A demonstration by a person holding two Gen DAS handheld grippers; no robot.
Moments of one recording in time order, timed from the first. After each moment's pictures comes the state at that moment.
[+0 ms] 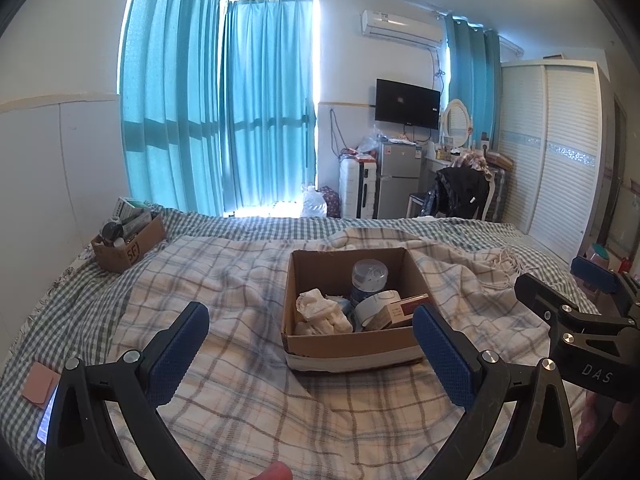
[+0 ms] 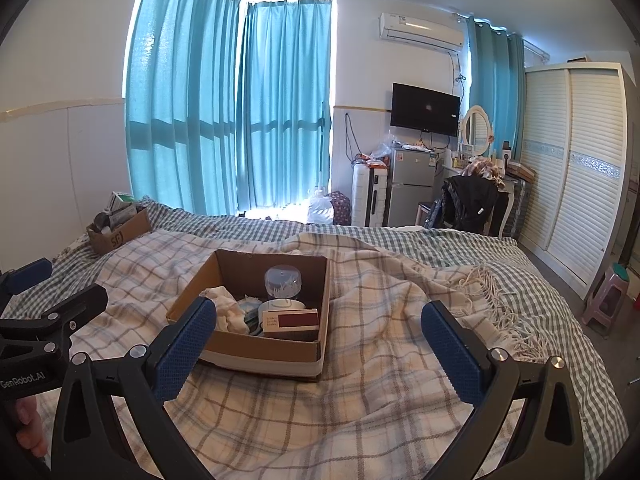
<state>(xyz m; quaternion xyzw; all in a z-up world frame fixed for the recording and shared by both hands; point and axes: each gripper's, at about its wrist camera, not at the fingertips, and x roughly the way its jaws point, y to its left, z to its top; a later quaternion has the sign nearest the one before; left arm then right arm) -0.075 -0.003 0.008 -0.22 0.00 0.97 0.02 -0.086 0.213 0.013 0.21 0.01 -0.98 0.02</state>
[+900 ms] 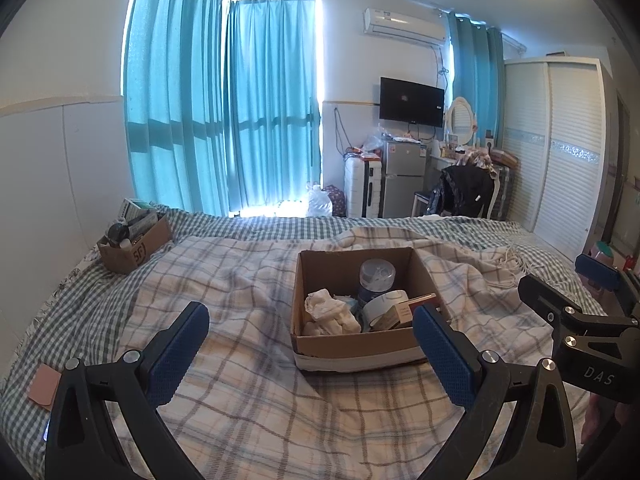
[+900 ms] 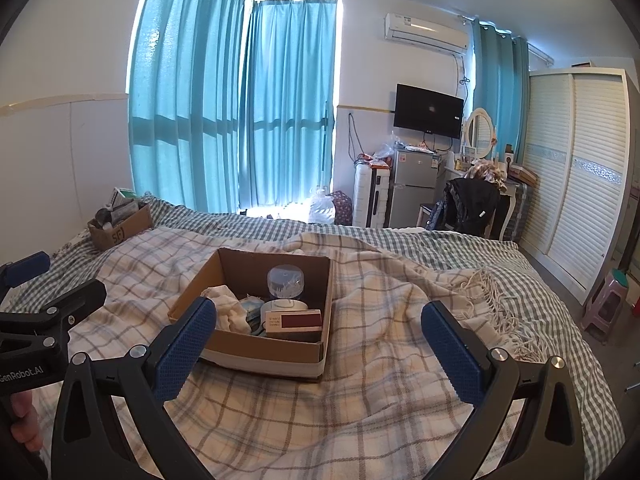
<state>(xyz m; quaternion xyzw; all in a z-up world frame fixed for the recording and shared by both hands) -0.077 -0.007 0.010 -0.23 0.01 0.97 0.01 -0.088 0.210 0.015 0.21 0.02 -0.98 0.03</state>
